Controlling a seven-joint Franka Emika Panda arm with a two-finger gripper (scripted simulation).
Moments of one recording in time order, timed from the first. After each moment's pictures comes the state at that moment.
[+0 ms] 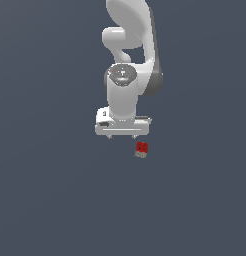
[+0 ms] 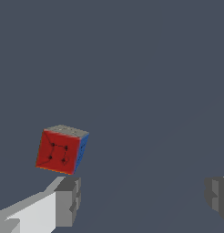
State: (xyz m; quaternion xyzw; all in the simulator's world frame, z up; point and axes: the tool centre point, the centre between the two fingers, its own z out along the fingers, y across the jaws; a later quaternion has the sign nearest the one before) arm -0.006 -0.004 0.157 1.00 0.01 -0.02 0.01
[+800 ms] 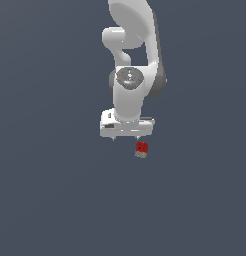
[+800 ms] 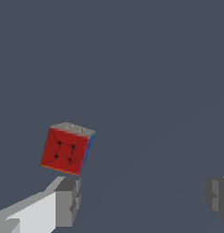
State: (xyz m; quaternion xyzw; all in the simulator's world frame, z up) arm -0.007 0.010 0.150 1.00 0.03 -0.02 0.01
